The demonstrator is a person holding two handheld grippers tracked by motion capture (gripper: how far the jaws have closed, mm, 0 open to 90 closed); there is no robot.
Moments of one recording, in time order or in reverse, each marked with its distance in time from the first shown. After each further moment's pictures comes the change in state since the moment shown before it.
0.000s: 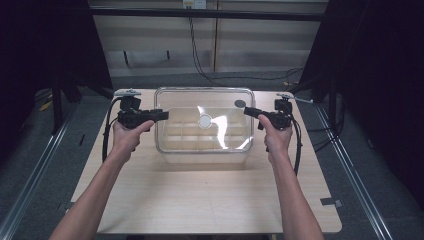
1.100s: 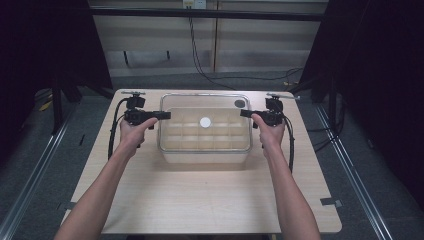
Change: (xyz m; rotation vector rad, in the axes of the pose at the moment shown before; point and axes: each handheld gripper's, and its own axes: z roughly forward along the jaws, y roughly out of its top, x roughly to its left) left arm 0.041 -0.009 0.038 0.063 -0.006 -0.132; right arm -0.025 -0.002 0.041 0.107 -0.107 0.016
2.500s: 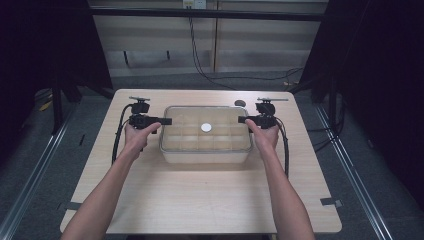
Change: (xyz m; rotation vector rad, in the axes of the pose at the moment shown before) left arm 0.016 -0.016 0.024 0.070 0.070 -0.040; right arm -0.003 -0.012 0.026 0.100 -0.171 -0.070
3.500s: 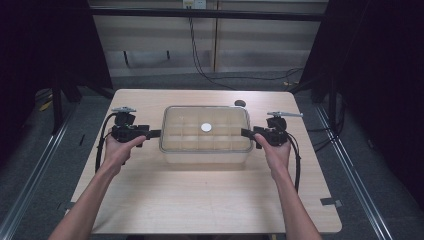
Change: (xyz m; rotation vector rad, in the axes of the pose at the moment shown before) left arm -0.018 -0.034 -0.068 -0.042 0.024 0.144; right arm 0.009 -0.043 -0.062 -0.088 0.157 -0.098
